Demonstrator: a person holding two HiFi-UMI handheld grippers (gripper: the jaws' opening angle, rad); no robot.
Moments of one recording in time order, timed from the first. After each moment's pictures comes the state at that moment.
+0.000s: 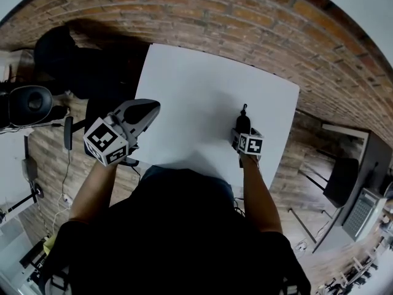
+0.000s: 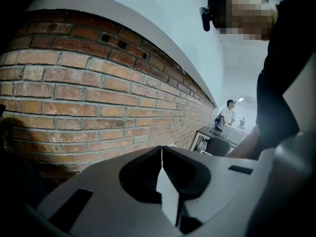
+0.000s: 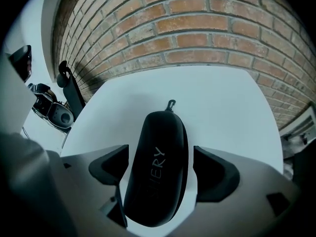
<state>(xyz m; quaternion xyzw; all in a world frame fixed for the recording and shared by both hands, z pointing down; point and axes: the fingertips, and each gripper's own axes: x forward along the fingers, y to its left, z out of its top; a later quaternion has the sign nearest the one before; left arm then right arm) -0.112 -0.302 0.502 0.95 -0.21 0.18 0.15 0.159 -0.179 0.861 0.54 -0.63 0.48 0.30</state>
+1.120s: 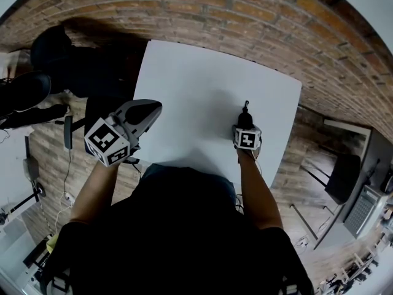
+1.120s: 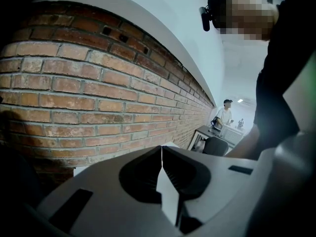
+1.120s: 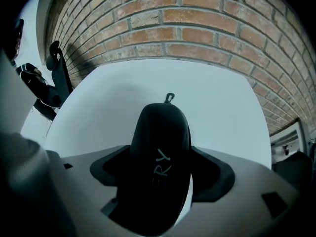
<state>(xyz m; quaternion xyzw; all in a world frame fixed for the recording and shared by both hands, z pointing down) -0.107 -0.301 0.515 0.95 -0.20 0.18 0.17 0.160 -0.165 0.887 0.55 -0.57 0.48 0.38</state>
